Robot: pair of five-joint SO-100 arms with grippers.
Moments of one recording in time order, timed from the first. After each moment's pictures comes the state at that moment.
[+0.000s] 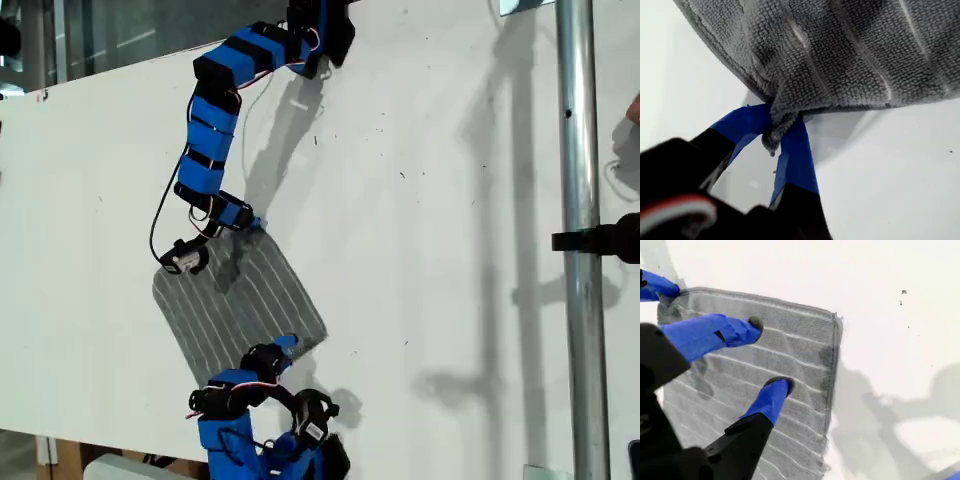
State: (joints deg) arm 0 -12.3 105.6 99.3 89.1 -64.7; arm 1 31.6 46.8 57.0 70.2 1.1
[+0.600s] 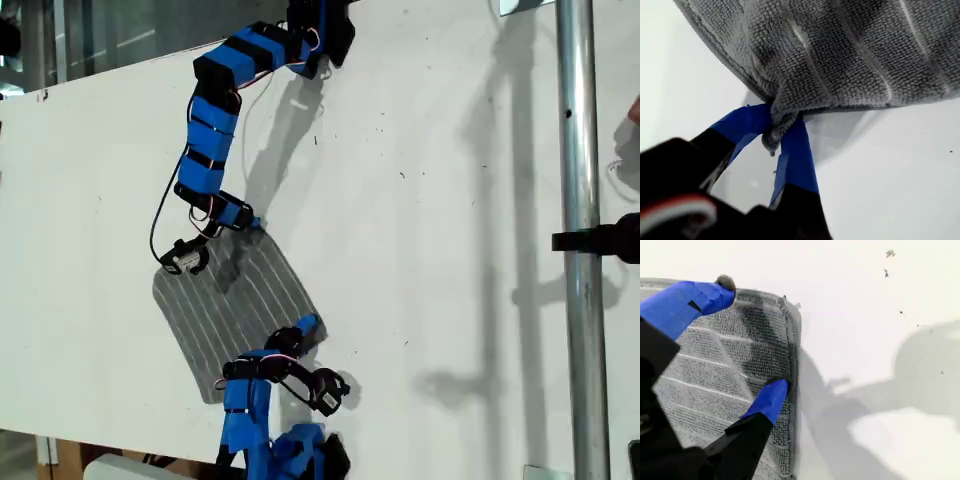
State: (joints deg) arm 0 -15.9 92.3 118.7 66.3 -59.4; arm 1 31.5 46.8 57.0 70.2 1.1
